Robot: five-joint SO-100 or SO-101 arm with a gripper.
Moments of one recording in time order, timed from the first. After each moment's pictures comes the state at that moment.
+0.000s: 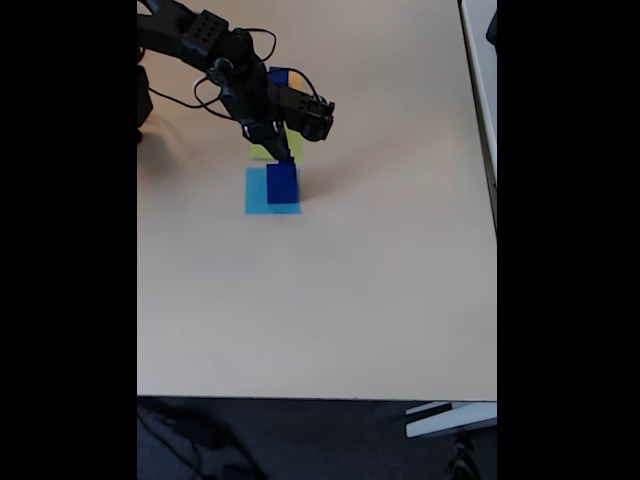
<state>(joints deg) 23.0 94.3 103.3 54.4 70.0</state>
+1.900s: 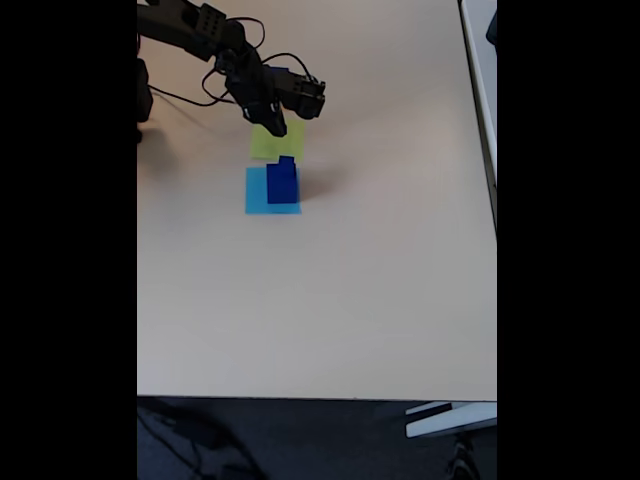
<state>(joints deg) 8.3 97.6 123.7 37.4 82.9</state>
